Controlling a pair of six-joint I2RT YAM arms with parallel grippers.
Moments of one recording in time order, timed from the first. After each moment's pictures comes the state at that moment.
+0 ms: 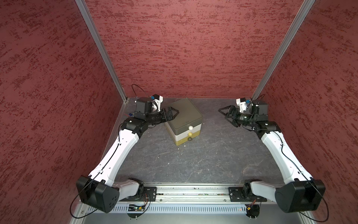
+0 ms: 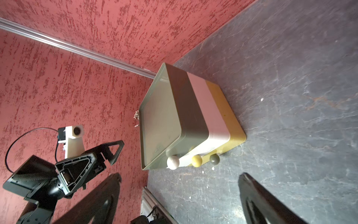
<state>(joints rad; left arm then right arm) -0.31 1.26 1.28 -0.58 0.48 -0.59 0.08 1.21 1.15 -0.48 -0.73 0.75</state>
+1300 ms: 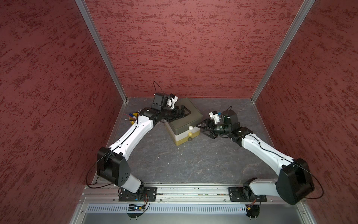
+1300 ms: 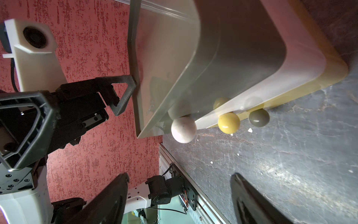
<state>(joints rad) -0.40 1.54 1.43 -0.58 0.55 -0.61 0.43 1.35 0.95 -0.15 -0.73 1.00</state>
